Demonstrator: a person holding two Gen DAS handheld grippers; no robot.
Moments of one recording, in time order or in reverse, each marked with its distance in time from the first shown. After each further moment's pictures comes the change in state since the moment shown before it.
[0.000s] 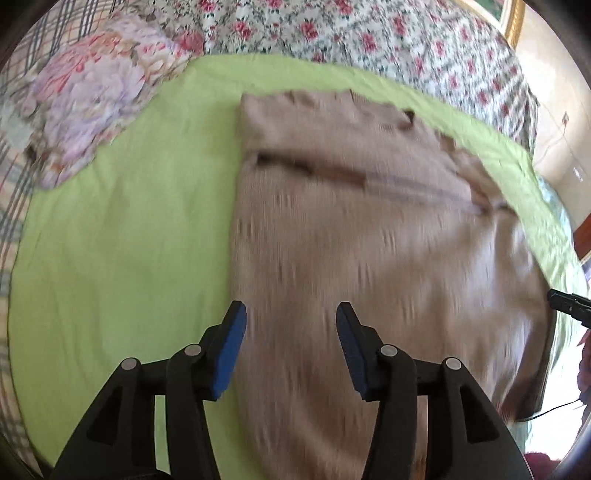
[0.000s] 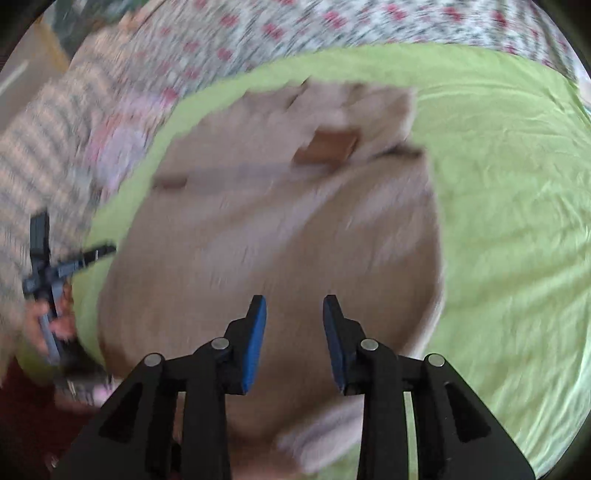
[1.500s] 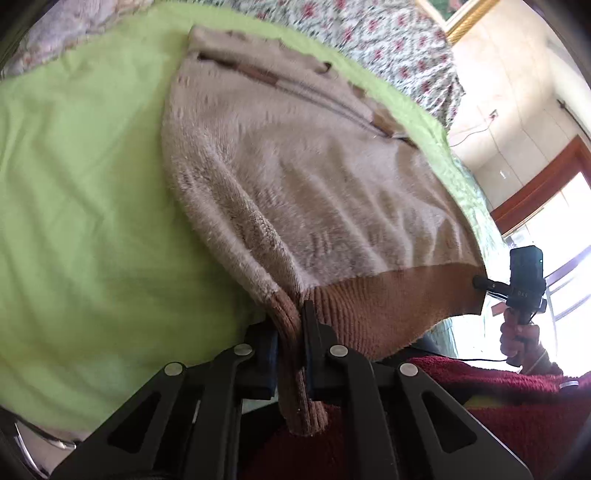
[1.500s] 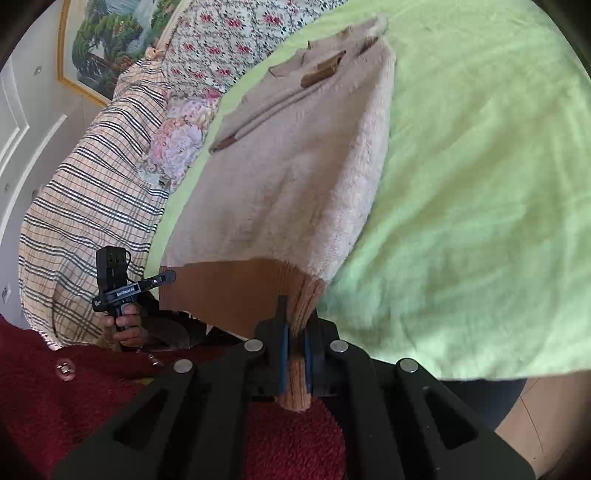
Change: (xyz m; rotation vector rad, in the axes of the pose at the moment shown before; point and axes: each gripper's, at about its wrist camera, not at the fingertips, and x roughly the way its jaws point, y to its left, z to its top) left arm -0.036 0.004 -0.132 -0.026 0.073 -0.402; right arm -0.029 -0.053 -0.134 0.210 -0.095 0.346
